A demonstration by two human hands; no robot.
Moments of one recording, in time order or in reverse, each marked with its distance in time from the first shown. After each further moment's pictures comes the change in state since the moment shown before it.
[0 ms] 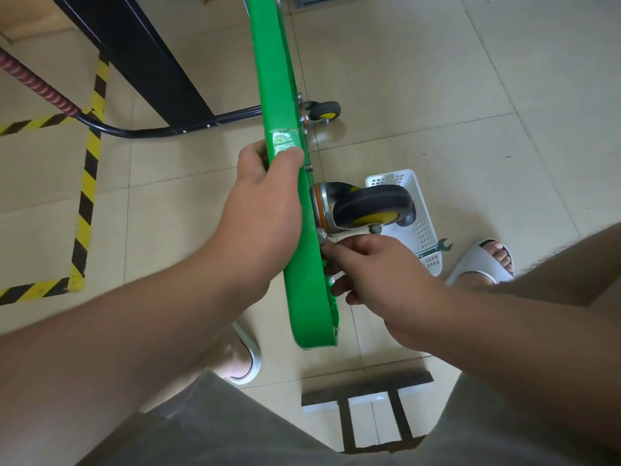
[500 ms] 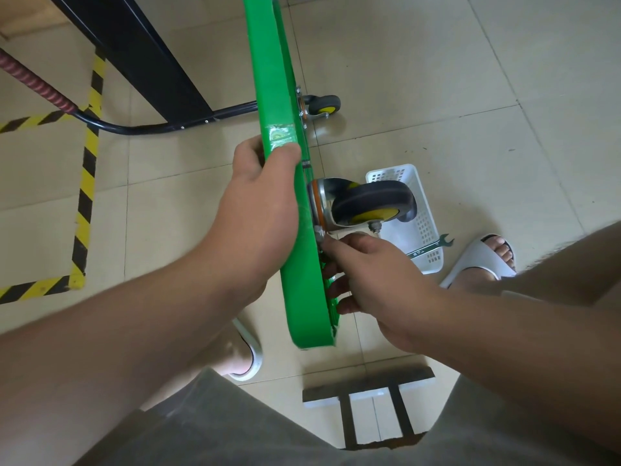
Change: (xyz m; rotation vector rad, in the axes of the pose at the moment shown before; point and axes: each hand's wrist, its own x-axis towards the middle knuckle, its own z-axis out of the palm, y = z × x) left_hand 0.001 0.001 0.001 0.036 0.036 0.013; right_hand 0.003 0.003 0.005 0.108 -0.048 0.075
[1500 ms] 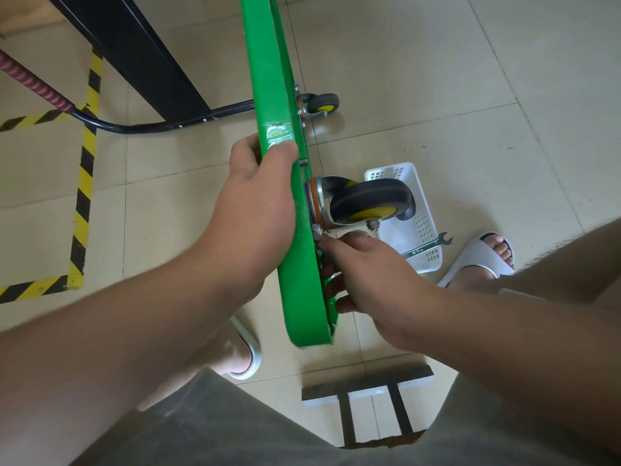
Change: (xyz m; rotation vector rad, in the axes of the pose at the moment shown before) left_hand -0.001 0.002 0.001 0.000 0.015 -0.010; right_hand 0.003 0.003 0.002 -0.024 -0.013 -0.004
